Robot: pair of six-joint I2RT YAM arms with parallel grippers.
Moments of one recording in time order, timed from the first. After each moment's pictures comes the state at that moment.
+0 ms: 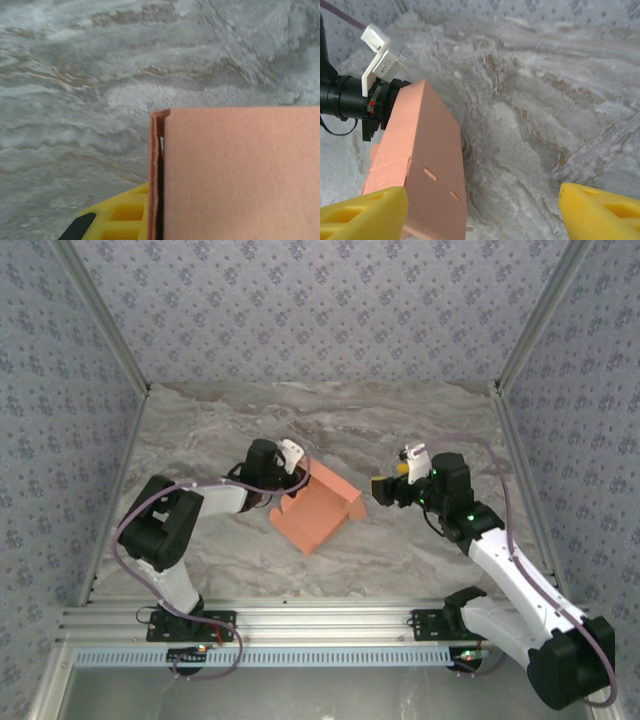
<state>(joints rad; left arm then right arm) -0.52 1.77 0.85 0.31 0.37 0.01 0.37 0.94 0.67 -0.23 -0.29 0.05</state>
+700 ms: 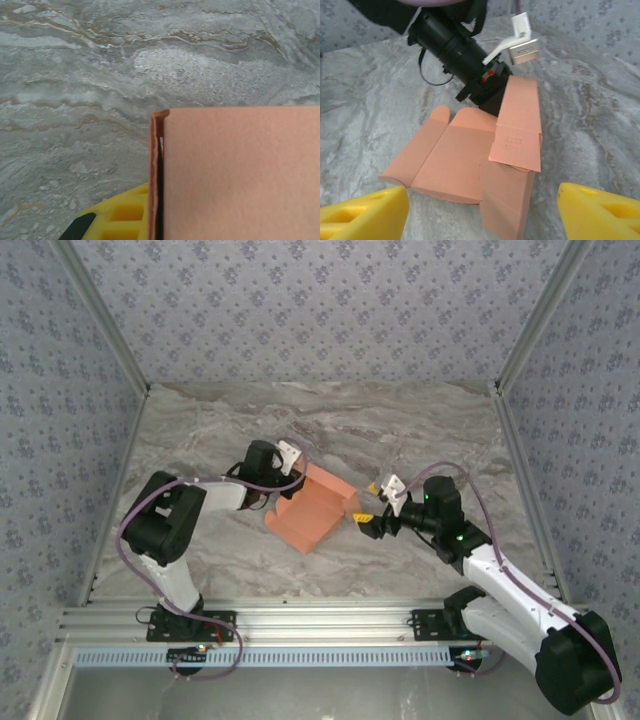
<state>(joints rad) -0.48 1.80 0.86 0.25 0.33 -0.03 0.45 0.89 0.44 0.07 -0.55 -0.24</state>
